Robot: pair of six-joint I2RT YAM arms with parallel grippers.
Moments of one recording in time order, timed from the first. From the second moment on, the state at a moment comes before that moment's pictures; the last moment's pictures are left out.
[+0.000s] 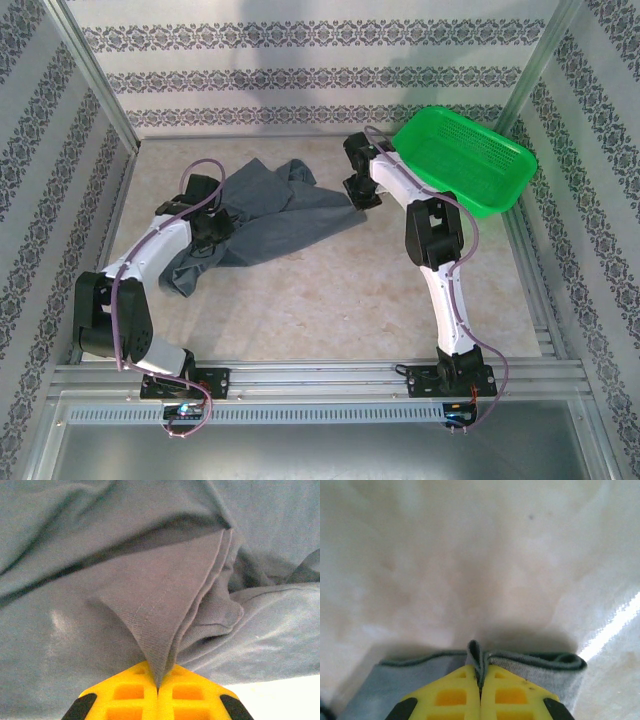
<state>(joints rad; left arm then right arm) -0.12 1.49 1.07 -0.70 0.02 -0.66 0.34 2.40 2.13 -1.09 -0.01 1.49</state>
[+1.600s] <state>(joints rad) -0.10 1.47 1.03 -0.79 0.05 -0.79 0.13 1.77 1.31 -0.83 0.11 0.99</state>
